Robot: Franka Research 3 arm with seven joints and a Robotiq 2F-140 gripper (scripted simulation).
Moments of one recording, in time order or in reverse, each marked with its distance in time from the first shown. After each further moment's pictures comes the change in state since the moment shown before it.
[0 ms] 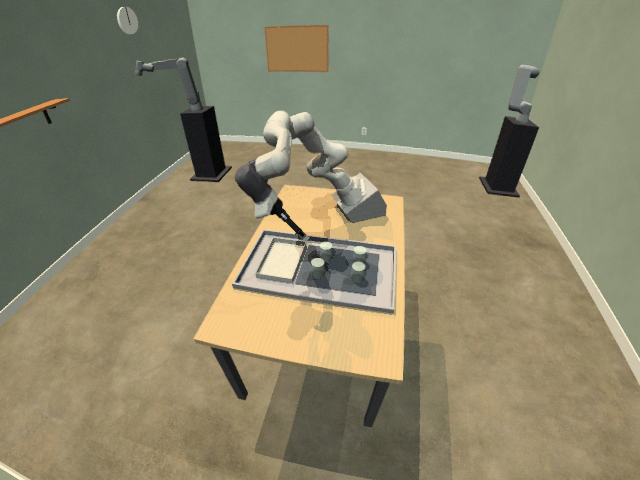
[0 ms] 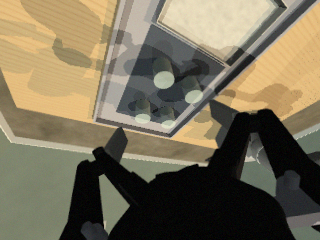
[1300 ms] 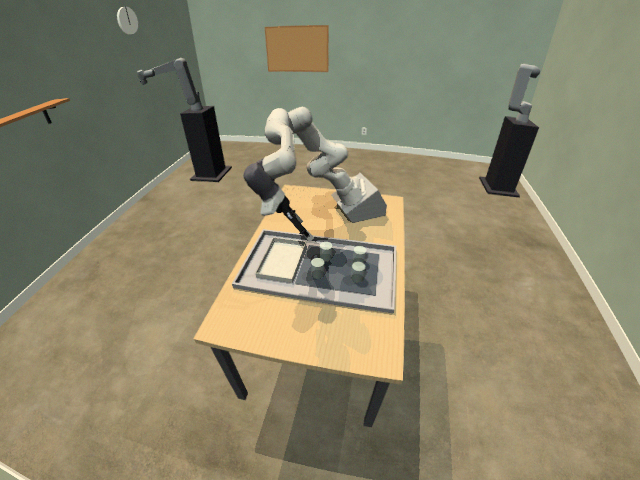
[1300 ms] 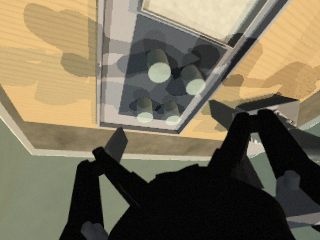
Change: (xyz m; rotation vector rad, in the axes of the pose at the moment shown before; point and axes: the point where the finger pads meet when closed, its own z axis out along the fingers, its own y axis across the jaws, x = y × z) arm -0.024 0.007 0.027 0.039 0.005 0.137
